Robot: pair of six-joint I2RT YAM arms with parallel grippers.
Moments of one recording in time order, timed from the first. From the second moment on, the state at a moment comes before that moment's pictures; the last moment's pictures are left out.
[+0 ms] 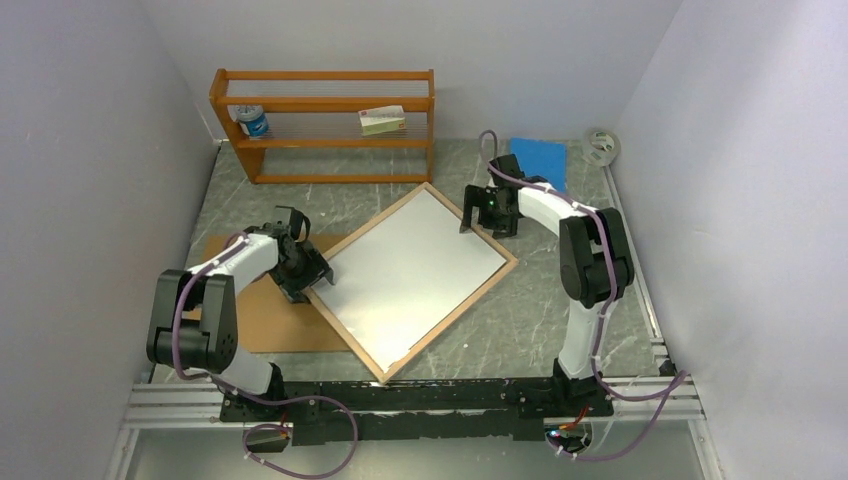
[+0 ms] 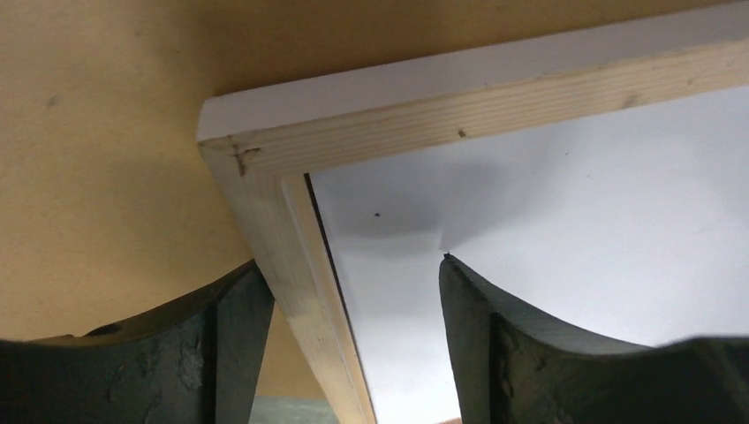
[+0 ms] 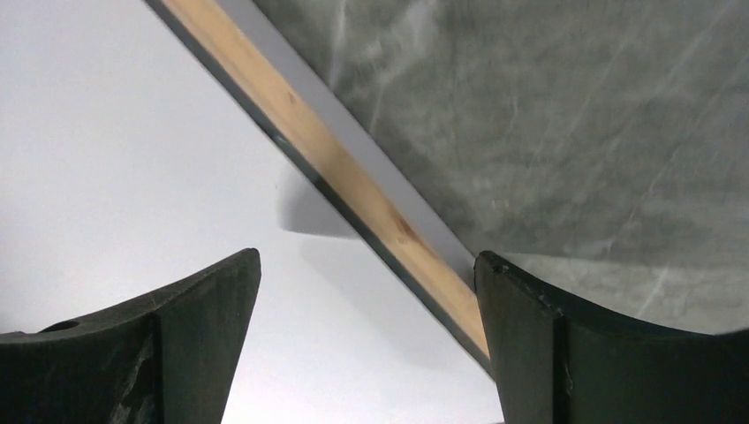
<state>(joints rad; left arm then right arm) -0.13 1.49 0.83 -0.66 0.05 -0.82 0.27 1.96 1.39 -0.52 -0.15 0.39</state>
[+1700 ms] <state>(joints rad) -0.11 1.81 1.16 -0.56 0.26 -0.52 0.27 1.35 0.76 -0.78 -0.06 0.63</state>
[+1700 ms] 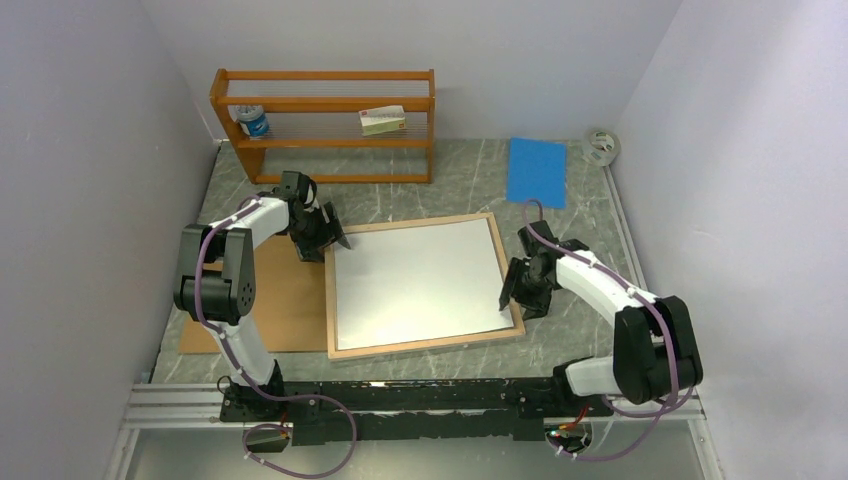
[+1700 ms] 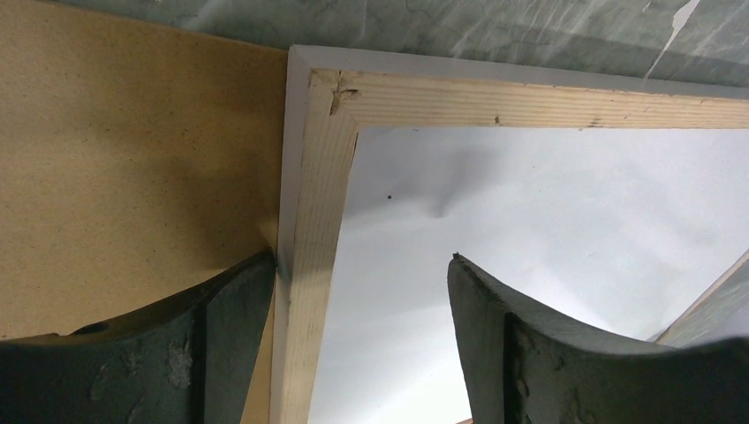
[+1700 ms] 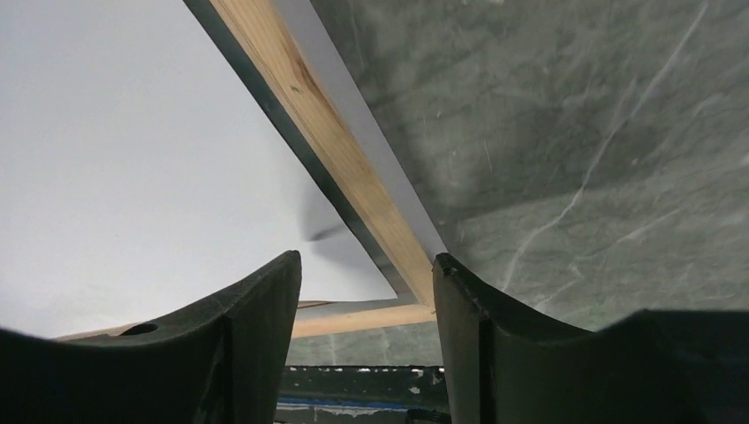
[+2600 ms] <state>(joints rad) -0.10 1.81 1.15 -0.54 0.28 -0.54 0.27 1.28 0.71 -0.73 -0.09 0.68</state>
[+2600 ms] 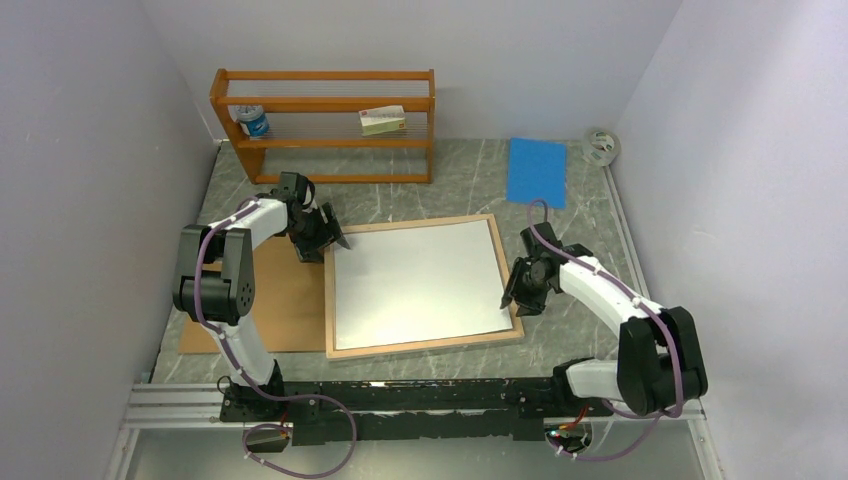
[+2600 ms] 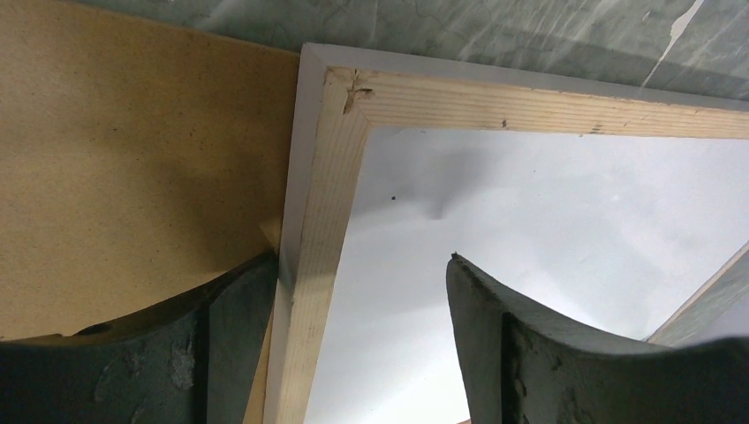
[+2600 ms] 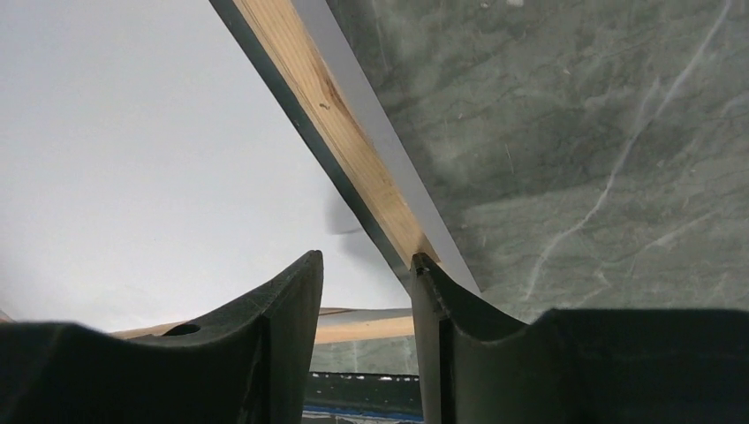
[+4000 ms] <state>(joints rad) -0.09 1.80 1.13 -0.51 0.32 -0.54 0.21 1.72 1.09 -0.41 -0.03 0.63</state>
